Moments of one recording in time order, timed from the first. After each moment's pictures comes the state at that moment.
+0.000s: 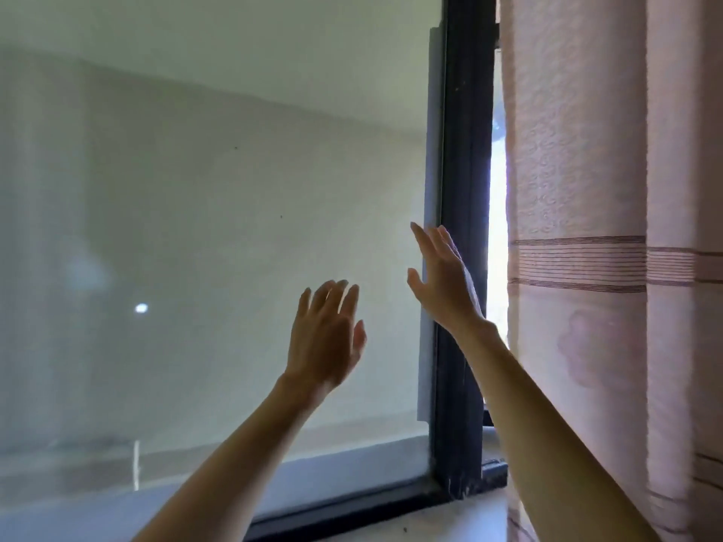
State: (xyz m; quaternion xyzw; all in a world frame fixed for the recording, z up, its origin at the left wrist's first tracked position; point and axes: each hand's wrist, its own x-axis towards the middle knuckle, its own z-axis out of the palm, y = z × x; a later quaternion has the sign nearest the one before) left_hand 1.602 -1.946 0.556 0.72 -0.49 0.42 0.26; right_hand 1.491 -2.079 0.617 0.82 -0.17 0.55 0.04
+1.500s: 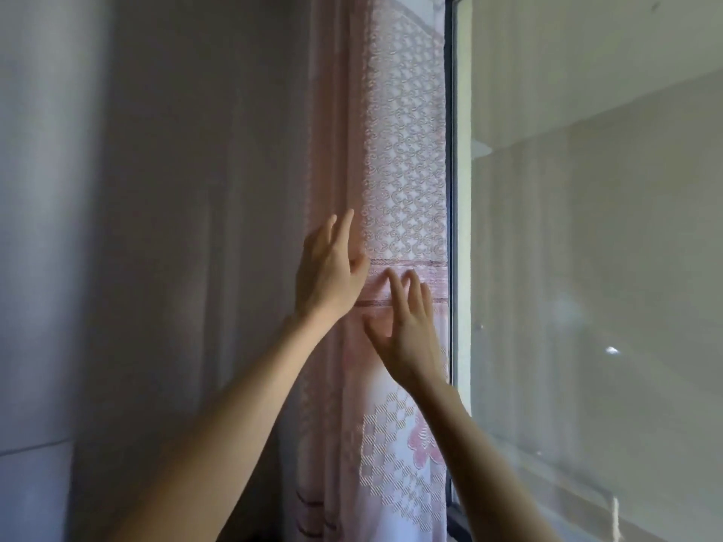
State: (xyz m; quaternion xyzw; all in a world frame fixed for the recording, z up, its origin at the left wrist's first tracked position) left_hand 1.653 -1.535 0.661 0.77 -0.02 0.62 0.13; right_hand 1.700 -1.643 0.589 0.73 0.37 0.42 -0.39
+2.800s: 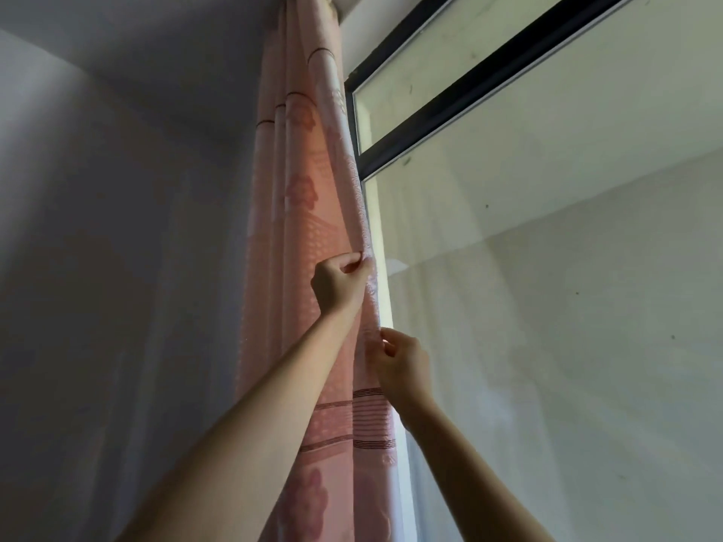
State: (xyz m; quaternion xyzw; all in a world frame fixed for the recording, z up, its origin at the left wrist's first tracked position) left_hand 1.619 -1.655 0.808 0.60 -0.17 0.62 0.47; right_hand 1.647 -1.715 0.713 0.64 0.28 0.44 -0.57
